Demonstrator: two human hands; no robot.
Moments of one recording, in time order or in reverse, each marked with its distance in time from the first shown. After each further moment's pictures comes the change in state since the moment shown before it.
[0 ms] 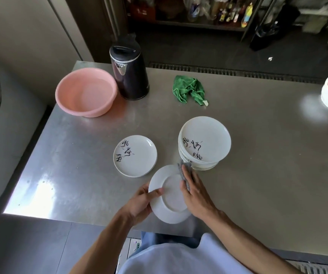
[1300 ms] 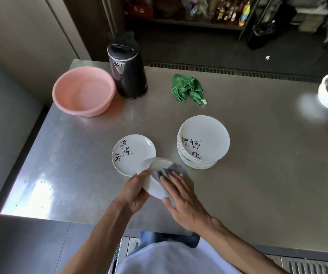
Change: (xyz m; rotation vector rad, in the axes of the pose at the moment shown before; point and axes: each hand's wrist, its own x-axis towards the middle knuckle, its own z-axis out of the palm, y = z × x) left_hand 0.006 0.038 0.013 -0.278 0.196 0.064; right_hand -0.022 -0.033 0.009 -0.178 0.073 -0.453
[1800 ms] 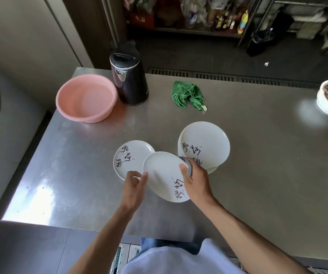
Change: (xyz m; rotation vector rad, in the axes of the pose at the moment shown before) left_hand 0.006 -0.001 -0.014 0.786 0.376 0.377; right_hand 0.059 0.014 -0.043 0.430 0.308 0.468
